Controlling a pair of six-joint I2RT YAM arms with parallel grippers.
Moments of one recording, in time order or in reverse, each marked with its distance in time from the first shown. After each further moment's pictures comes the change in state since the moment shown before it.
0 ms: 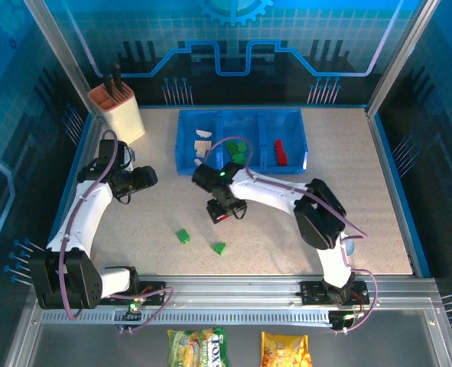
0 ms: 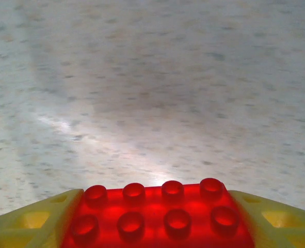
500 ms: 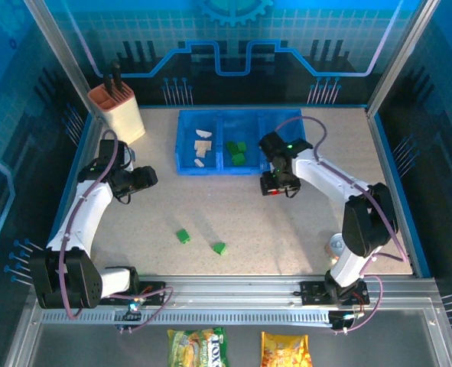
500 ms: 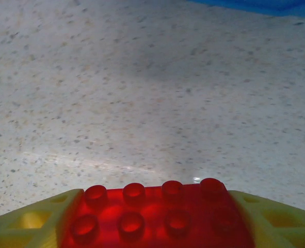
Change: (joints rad) left arm 0.000 0.005 0.000 0.000 0.001 0.000; right arm -0.433 -0.297 -0.232 0.002 0.000 -0.104
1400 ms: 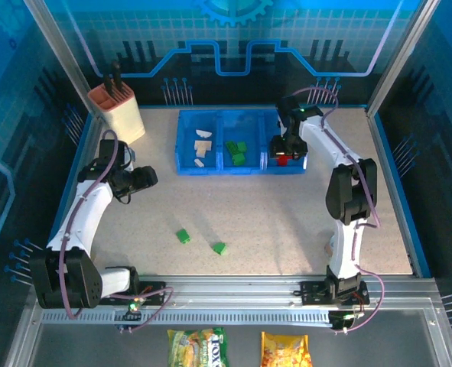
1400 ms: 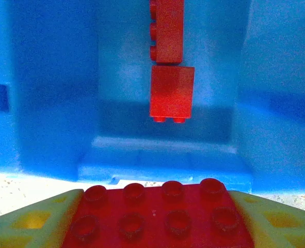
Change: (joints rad) left arm 0.000 0.000 0.000 0.000 0.000 0.000; right arm -0.212 0.355 0.486 -0.061 -0.053 -0.131
